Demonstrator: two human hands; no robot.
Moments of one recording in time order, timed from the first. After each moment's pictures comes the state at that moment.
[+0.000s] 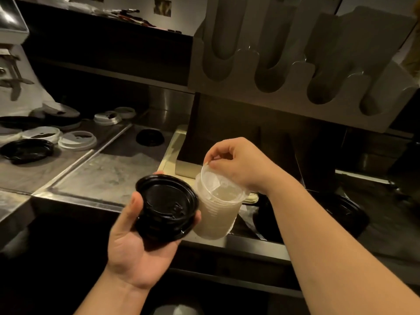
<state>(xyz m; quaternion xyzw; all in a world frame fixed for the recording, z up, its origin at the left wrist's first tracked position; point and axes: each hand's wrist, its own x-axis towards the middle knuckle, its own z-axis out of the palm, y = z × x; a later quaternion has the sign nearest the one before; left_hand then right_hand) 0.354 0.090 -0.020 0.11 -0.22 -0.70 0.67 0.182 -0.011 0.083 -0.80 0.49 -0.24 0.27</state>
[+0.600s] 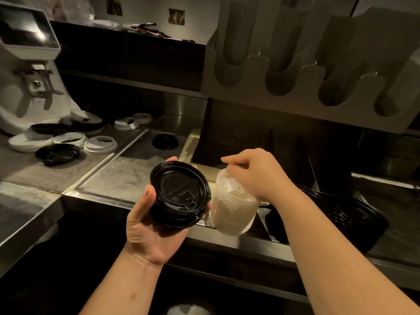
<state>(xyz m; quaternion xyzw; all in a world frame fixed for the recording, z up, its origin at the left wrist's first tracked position) 0.366 0.072 -0.023 0.00 -0.29 -0.73 0.62 0.177 -0.004 0.064 -0.76 0.55 -0.27 0.20</state>
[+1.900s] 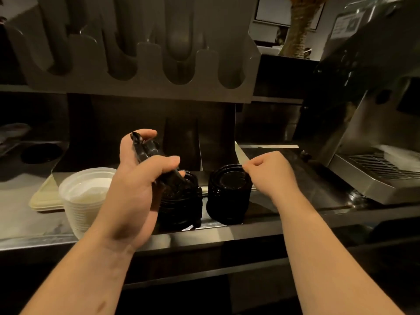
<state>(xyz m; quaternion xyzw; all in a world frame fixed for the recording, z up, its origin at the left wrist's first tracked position) 0.168 0.076 0.067 0.29 -0.49 -0.55 0.61 -0.070 0.033 0.043 -0.51 0.77 -0.36 0.12</state>
